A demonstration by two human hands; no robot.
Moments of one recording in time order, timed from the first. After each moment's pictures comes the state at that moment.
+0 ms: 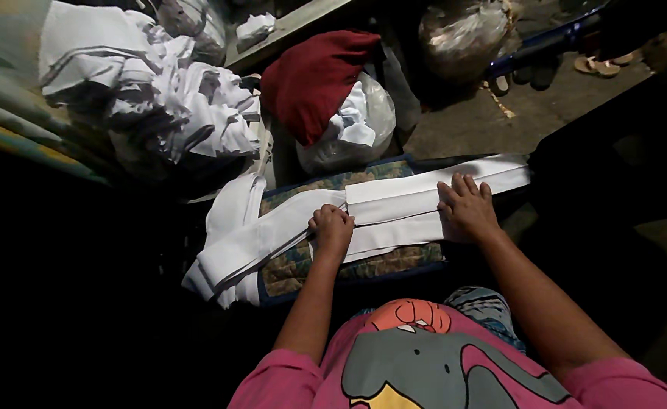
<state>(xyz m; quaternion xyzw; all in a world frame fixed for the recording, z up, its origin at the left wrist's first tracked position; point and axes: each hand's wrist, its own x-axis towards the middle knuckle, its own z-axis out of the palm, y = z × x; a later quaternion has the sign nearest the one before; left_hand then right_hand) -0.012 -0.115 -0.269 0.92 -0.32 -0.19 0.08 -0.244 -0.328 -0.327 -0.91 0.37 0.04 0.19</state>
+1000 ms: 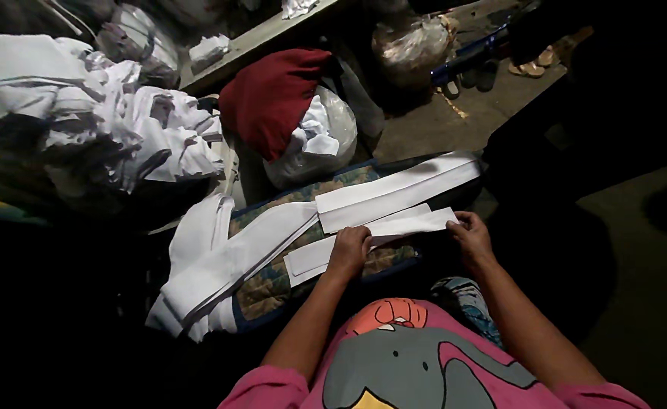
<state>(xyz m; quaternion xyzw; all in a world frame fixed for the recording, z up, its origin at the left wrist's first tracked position) -0.076 -0.125 -0.287 0.75 -0.59 -0.25 0.17 -0.319 -0.273 -0.317 -0.47 0.58 -0.27 0.61</state>
